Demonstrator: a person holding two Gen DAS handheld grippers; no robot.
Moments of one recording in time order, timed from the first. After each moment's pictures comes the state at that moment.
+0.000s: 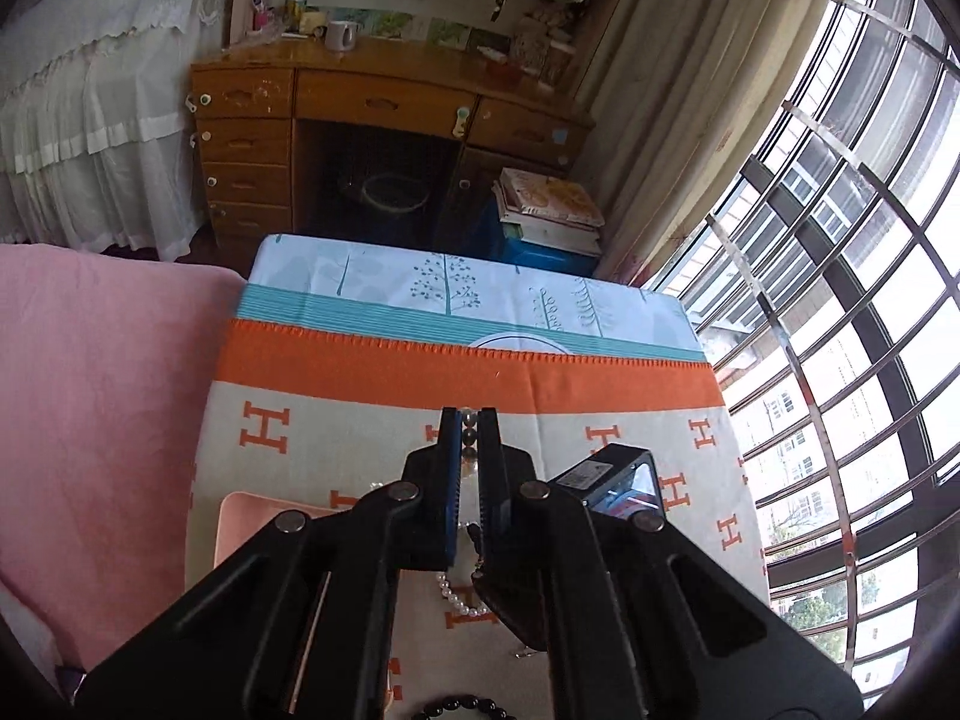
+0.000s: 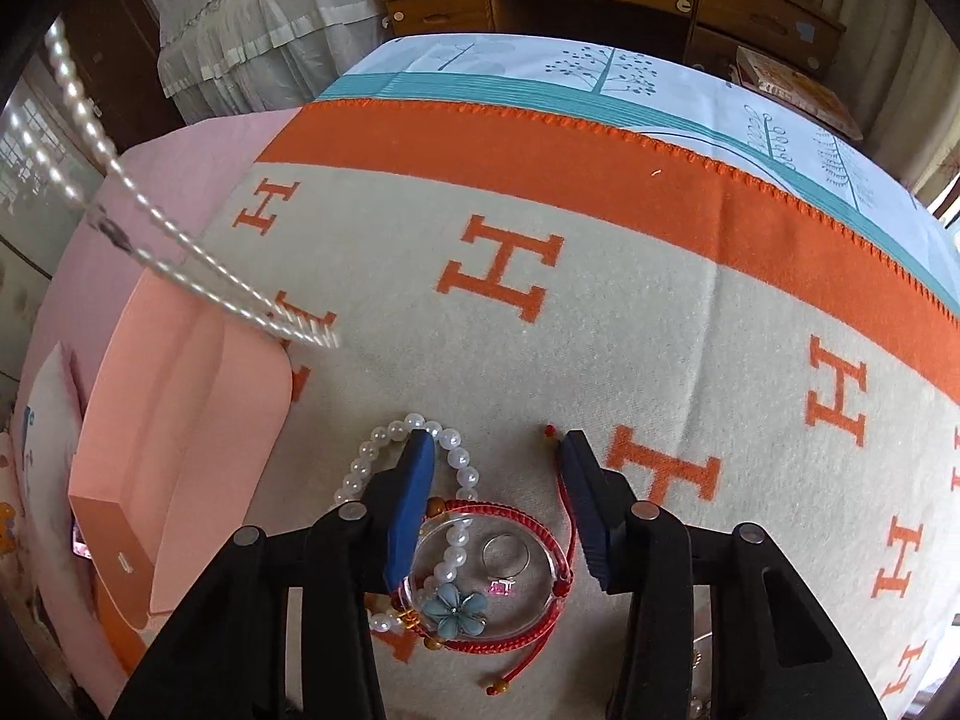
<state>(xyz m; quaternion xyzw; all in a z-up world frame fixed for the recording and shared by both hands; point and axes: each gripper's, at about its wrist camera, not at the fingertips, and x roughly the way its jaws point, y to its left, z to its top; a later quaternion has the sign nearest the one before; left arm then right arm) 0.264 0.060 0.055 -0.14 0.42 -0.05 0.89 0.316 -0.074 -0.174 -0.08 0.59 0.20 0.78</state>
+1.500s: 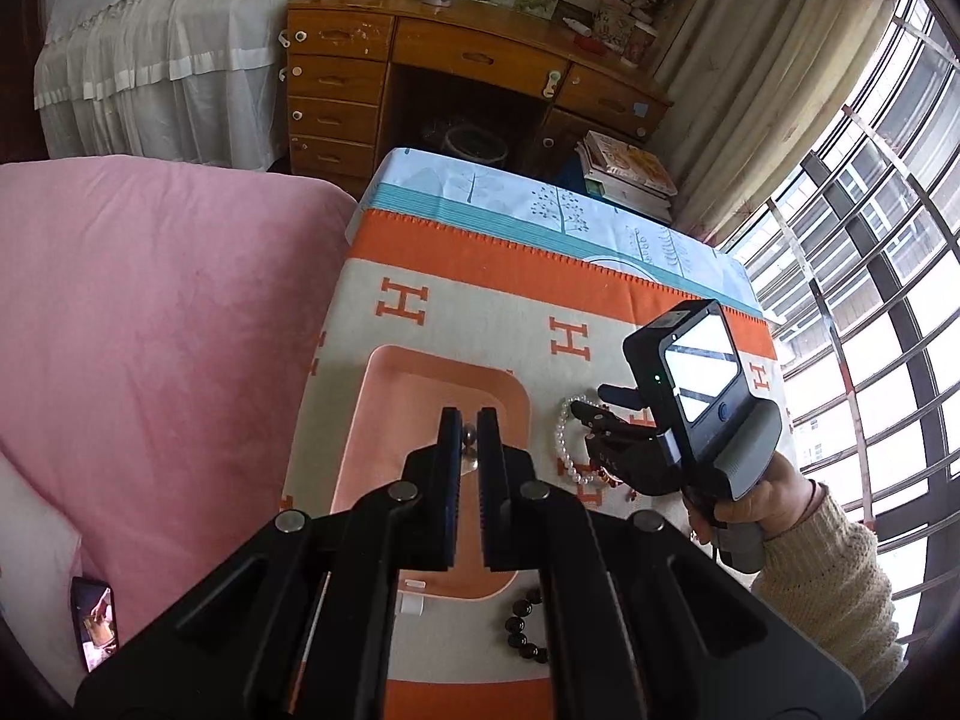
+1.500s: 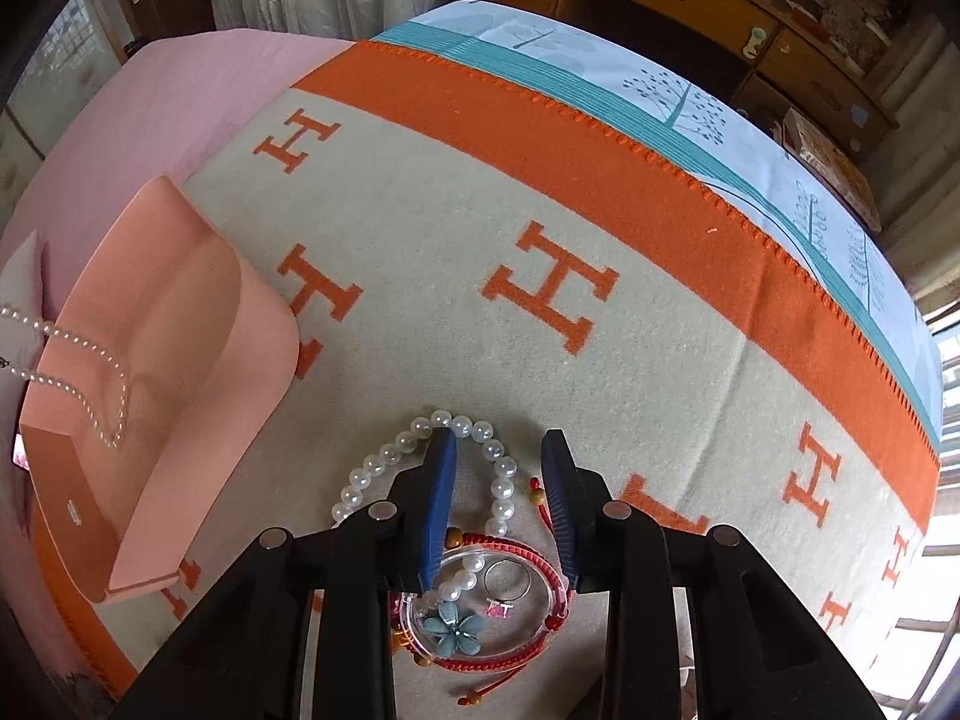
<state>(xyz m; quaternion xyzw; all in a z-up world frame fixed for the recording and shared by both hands) 0.143 0.146 0.027 -0.15 0.48 0.02 0.86 0.314 -0.029 -0.179 -0.21 0.58 0.24 0.75</state>
